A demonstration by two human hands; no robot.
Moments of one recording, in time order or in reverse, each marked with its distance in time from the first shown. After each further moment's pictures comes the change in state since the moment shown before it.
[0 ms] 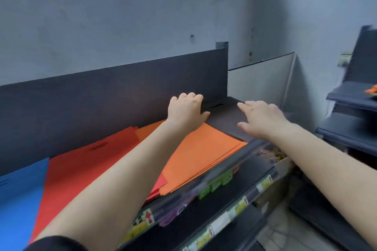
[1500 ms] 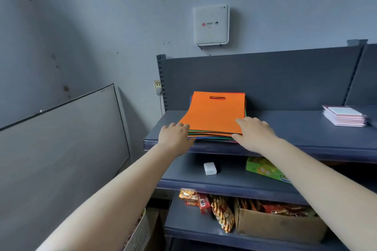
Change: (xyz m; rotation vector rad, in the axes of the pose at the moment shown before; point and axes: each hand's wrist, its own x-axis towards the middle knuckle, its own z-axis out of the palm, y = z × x) left_hand 0.382 0.612 0.171 -0.201 -0.171 0.658; right_hand -0.001 0.647 0.123 -0.048 -0.124 0.783
